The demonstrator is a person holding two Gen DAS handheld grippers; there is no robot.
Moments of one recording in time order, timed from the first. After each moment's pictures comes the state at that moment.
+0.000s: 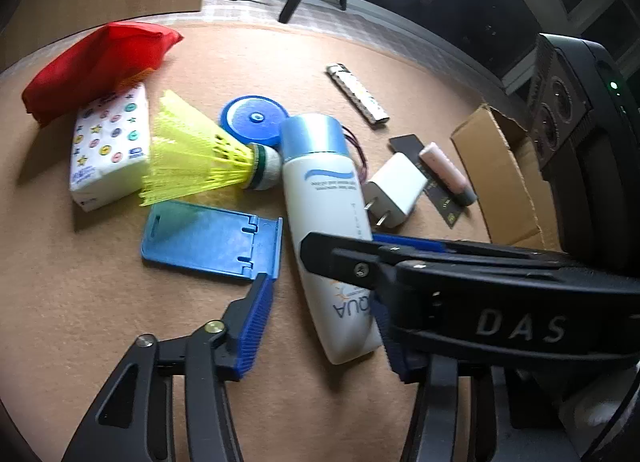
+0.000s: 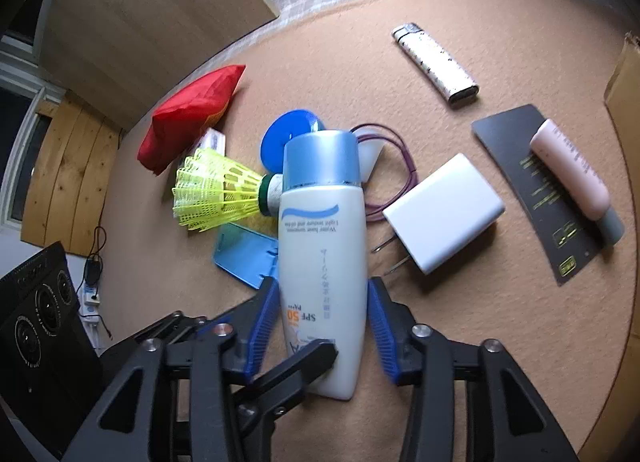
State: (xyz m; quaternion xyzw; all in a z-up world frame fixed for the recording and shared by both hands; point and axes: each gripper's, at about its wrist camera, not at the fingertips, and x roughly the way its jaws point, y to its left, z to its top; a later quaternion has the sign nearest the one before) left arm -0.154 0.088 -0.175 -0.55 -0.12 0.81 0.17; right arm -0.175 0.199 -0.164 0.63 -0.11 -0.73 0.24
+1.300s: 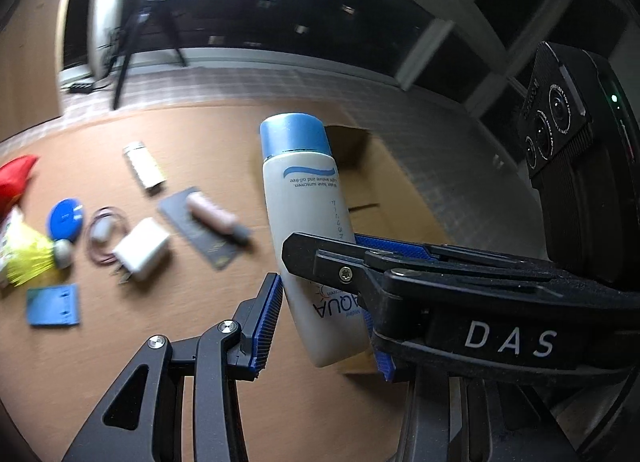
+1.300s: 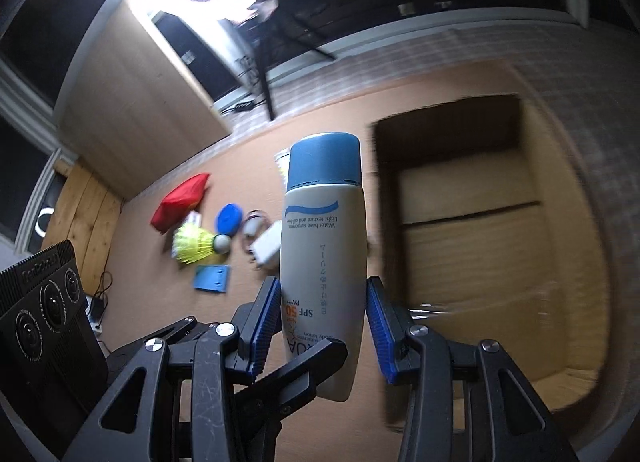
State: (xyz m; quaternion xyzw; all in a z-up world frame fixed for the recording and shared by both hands) left arm -0.114 0.271 -0.081 -0.47 -0.08 0.83 0.28; right arm -0.137 0.379 -0.061 0.53 -0.14 -0.82 0.18
